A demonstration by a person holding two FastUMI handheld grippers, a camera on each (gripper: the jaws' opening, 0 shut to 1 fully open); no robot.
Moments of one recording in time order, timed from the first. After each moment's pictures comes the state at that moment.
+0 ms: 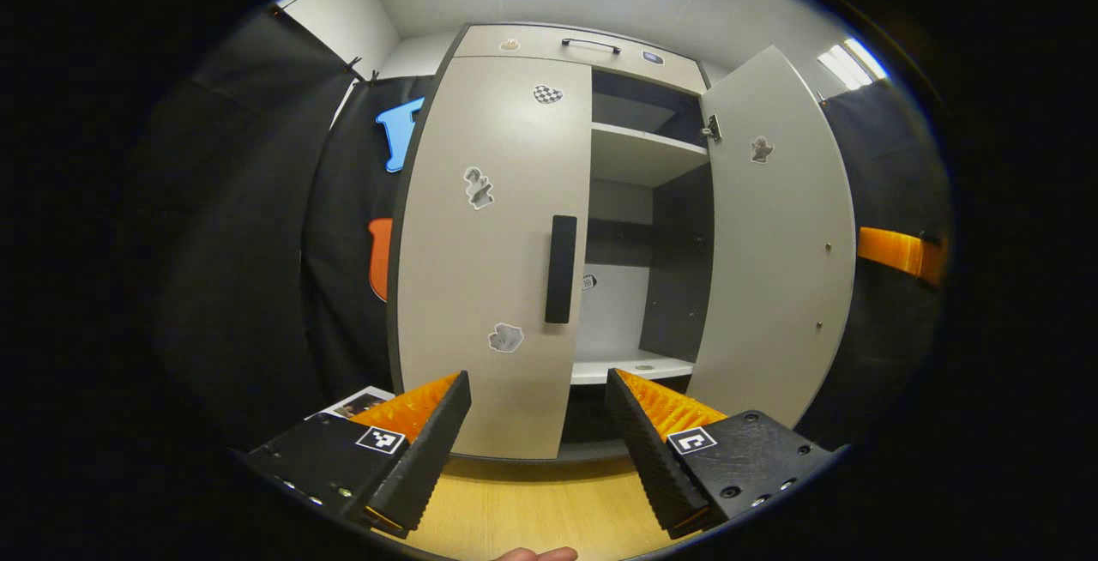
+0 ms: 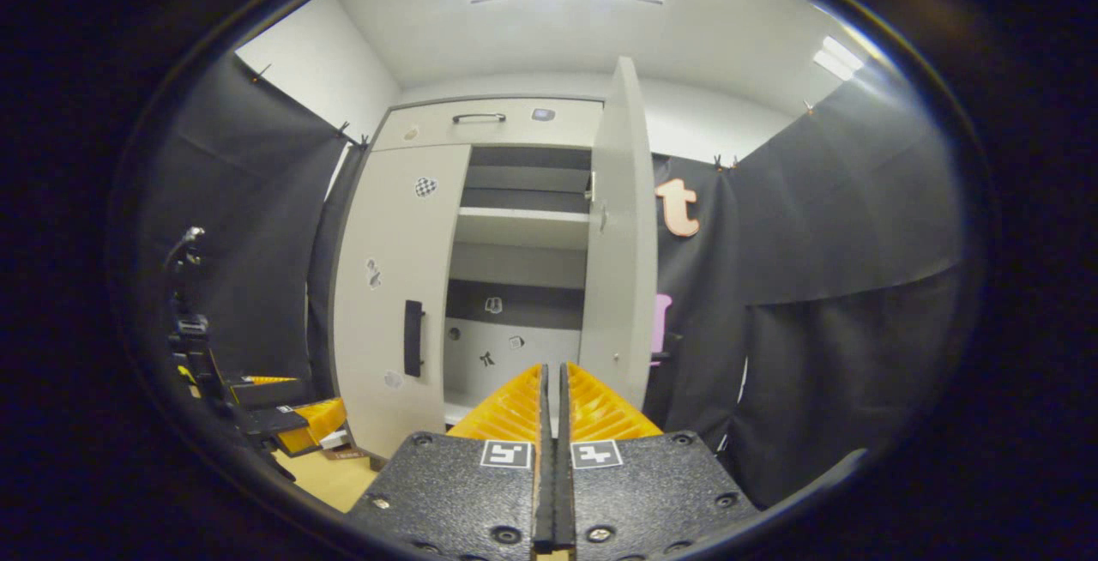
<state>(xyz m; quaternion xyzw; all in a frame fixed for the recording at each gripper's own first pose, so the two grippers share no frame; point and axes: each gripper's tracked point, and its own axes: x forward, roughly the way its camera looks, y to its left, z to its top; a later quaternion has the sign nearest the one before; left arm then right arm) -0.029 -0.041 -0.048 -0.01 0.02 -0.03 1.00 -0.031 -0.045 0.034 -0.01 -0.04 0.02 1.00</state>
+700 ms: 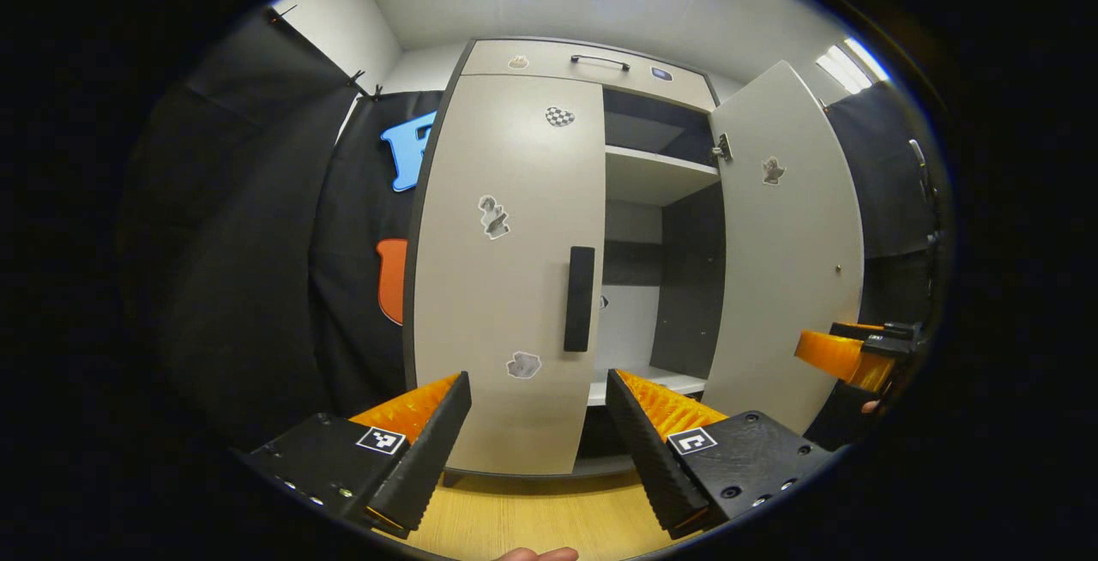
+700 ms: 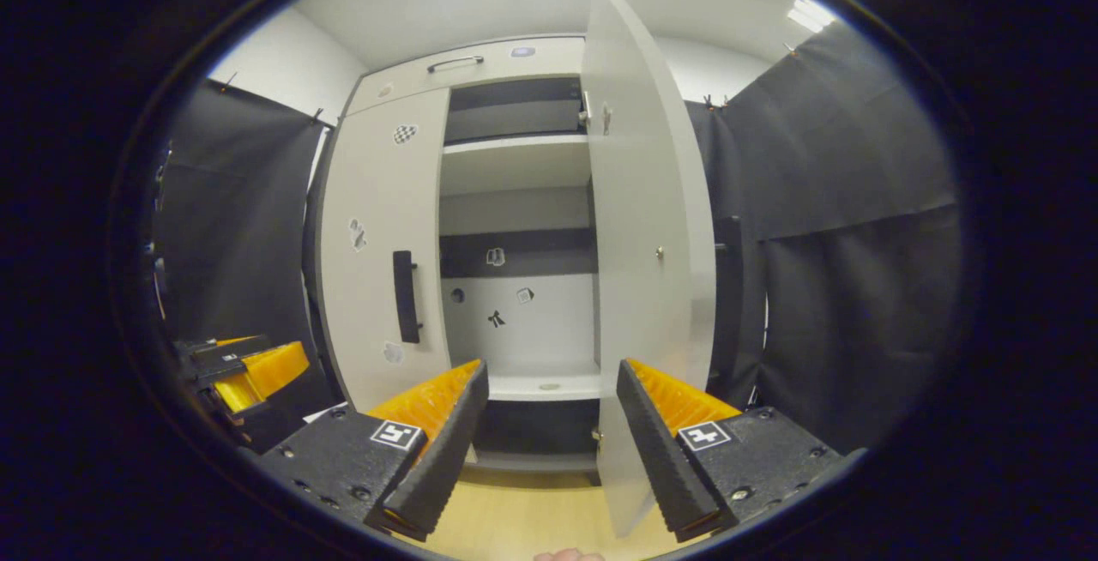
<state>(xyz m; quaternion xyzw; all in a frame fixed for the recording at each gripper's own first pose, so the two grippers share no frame) -0.007 -0.036 -0.016 -0.02 0.00 -0.03 1.00 0.003 -0.038 -0.024 0.04 0.02 0.02 1.00</state>
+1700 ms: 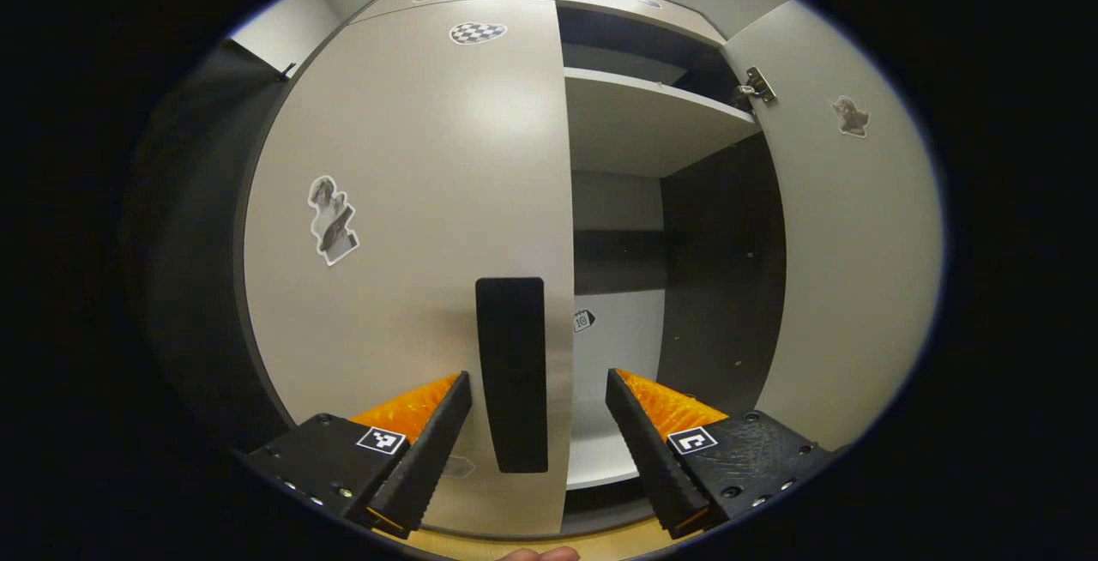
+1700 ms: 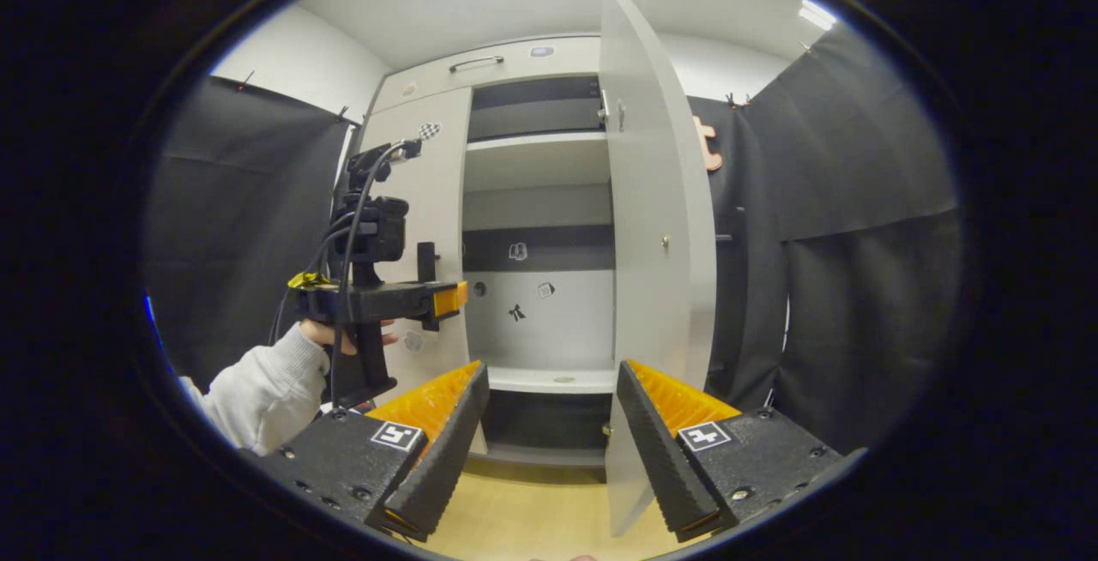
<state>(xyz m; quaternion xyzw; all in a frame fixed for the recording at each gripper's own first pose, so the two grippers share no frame) 0.184 -0.091 -0.009 0.02 0.03 -0.05 1.00 -0.005 -0.034 -0.035 0.03 0.02 0.07 1.00</state>
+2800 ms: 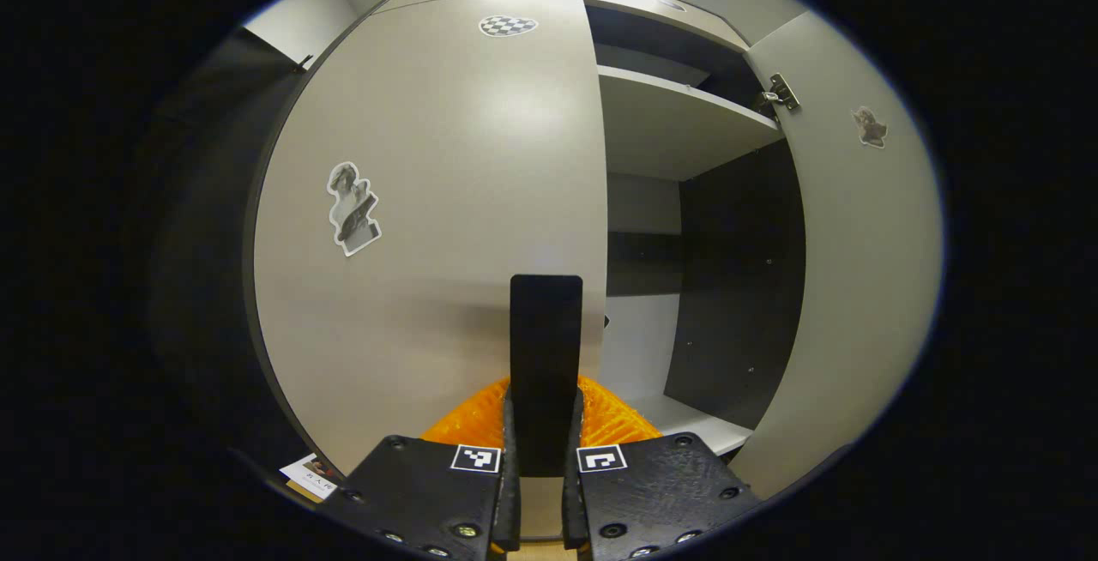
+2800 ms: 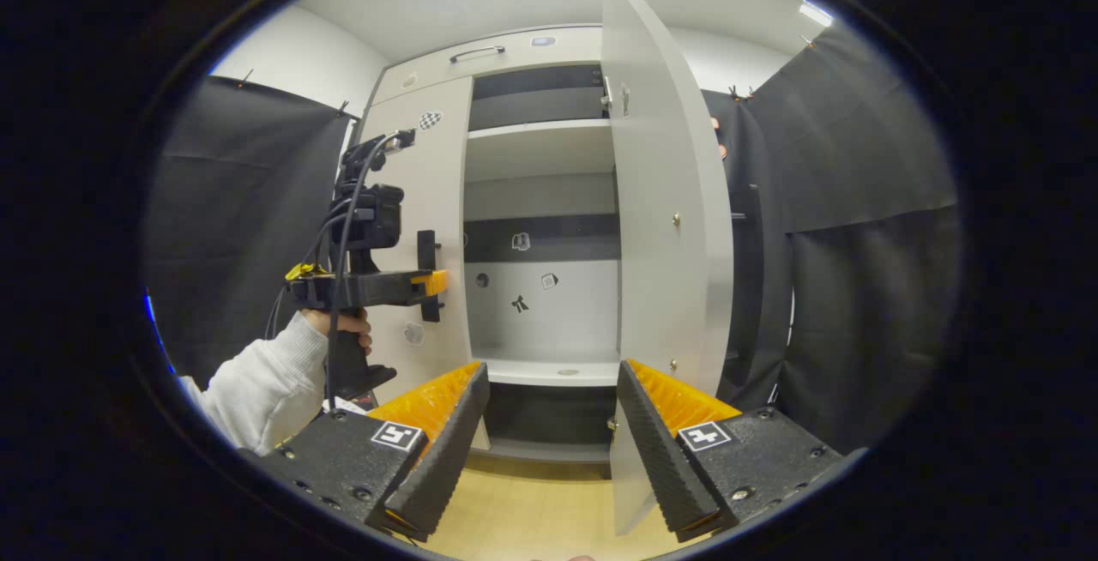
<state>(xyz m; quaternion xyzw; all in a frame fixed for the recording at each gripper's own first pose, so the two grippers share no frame) 0.188 -0.076 -0.007 0.00 0.02 -0.04 1.00 0.000 -0.031 -0.046 0.03 0.04 0.07 1.00</state>
